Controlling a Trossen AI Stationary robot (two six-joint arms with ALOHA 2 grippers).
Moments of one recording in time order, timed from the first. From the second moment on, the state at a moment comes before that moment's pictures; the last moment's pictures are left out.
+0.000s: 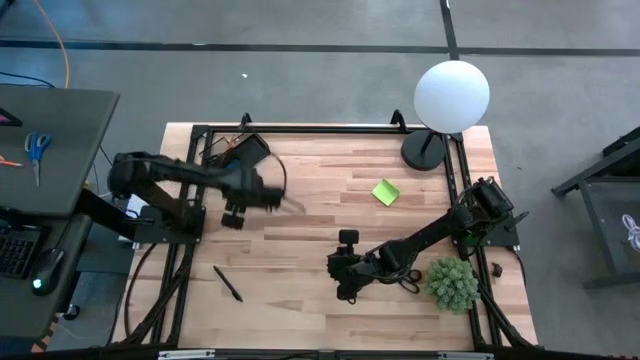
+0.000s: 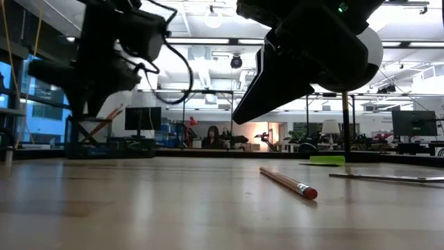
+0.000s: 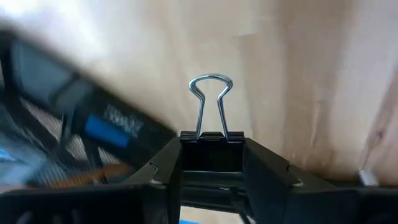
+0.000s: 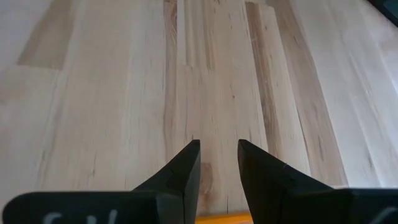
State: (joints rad) left arm 0.18 1.53 1.00 -1.33 -0.34 0.18; right arm 0.45 1.90 1.18 -0.20 0.51 0.23
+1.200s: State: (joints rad) left arm 0.81 1.46 1.00 -1.21 -0.42 0.04; right arm 0.45 1.90 1.18 -0.20 0.51 0.23
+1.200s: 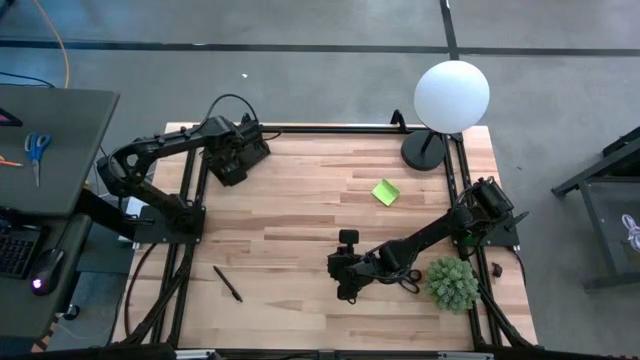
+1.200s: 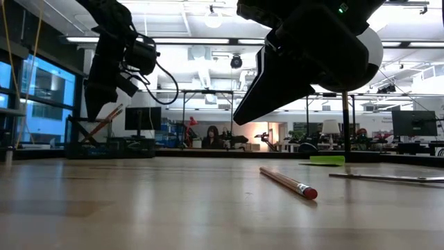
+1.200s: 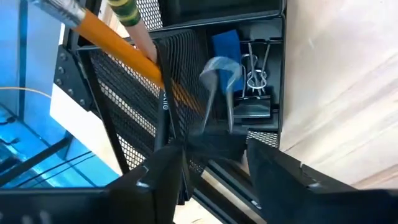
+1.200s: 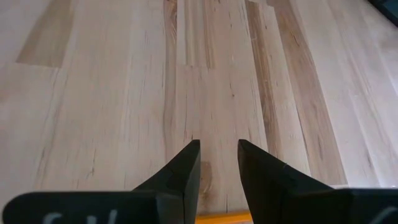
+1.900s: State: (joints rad) left arm 0.69 1.46 1.00 -1.38 -0.37 -0.05; right arm 0.44 1.90 1.18 -0.15 0.51 0.23
